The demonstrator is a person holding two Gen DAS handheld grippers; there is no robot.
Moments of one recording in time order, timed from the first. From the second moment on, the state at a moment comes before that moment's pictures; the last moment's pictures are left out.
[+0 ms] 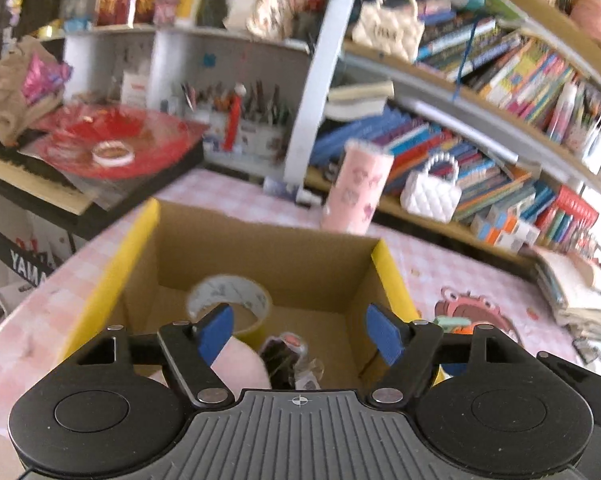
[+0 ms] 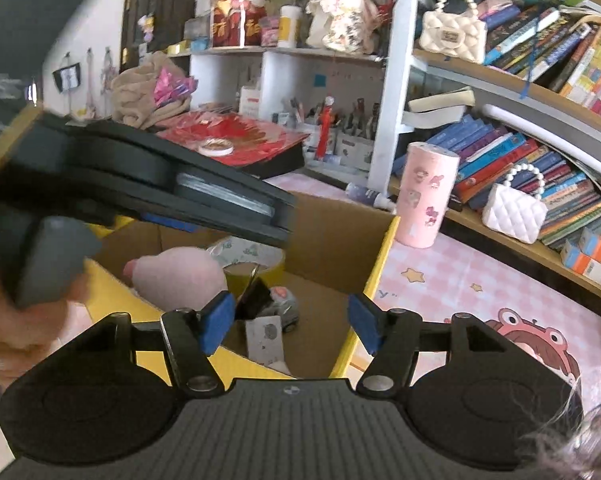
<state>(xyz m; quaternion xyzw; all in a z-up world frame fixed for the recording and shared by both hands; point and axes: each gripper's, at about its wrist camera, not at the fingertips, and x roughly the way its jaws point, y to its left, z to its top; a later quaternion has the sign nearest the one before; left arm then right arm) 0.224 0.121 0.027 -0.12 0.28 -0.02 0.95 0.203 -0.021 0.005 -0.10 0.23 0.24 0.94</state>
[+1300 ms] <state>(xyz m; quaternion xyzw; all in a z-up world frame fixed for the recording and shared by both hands) 0.046 0.115 -0.020 -0.09 0.35 0.00 0.93 0.036 -0.058 -0.022 -0.02 0.32 0.09 0.94</state>
